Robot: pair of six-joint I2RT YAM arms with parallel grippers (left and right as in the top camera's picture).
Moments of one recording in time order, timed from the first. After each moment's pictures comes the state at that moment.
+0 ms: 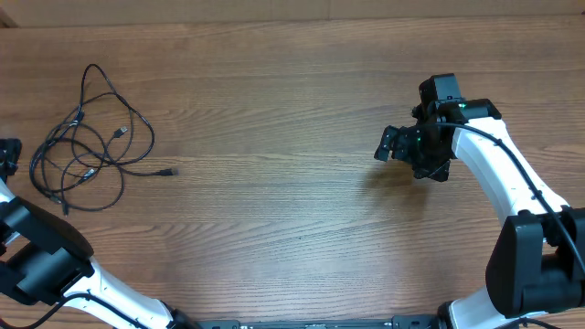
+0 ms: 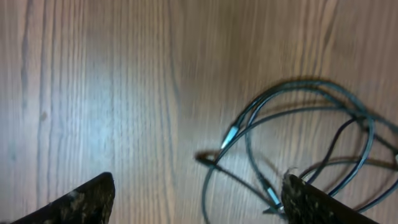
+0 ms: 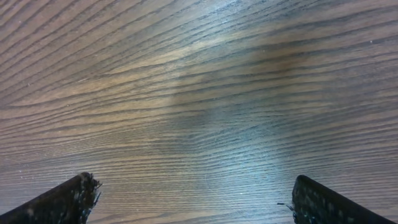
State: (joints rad) left arm 0.74 2.05 1.96 -1.34 -0.31 -0.90; right arm 0.10 1.73 1.26 -0.98 -0.20 0.41
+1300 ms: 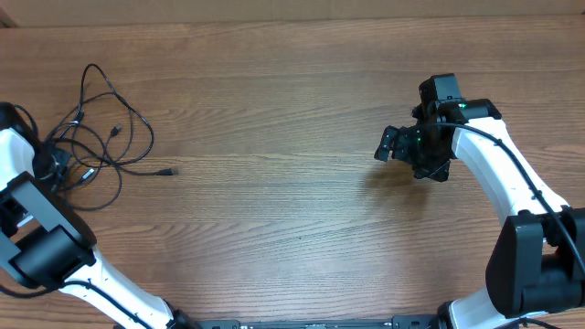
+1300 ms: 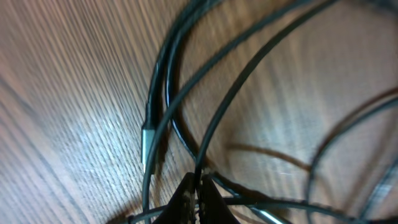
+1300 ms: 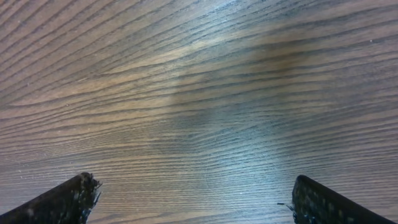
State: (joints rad) left arm 0.67 2.13 1.61 -0.89 -0.18 -0.55; right arm 0.10 1.73 1.26 -0.98 -0.20 0.41
